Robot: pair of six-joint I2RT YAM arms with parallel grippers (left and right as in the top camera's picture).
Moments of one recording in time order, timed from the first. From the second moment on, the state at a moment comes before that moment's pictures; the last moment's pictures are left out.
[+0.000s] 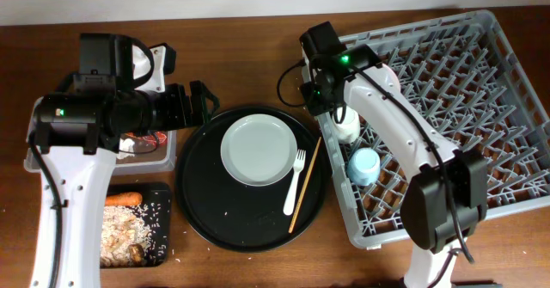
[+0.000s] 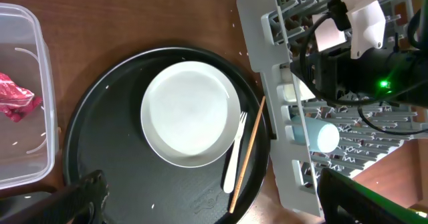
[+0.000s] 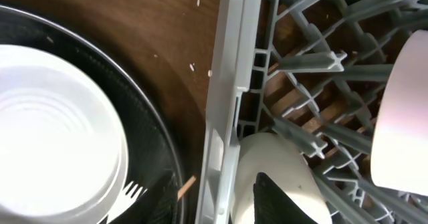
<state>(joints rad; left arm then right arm) -0.07 1.46 1.69 -1.25 0.40 -0.22 0.40 1.99 1.77 -1.04 0.09 0.08</state>
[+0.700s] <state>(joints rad) -0.07 1.46 1.69 -1.25 0.40 -0.22 0.40 2.08 1.76 -0.97 0.16 0.11</state>
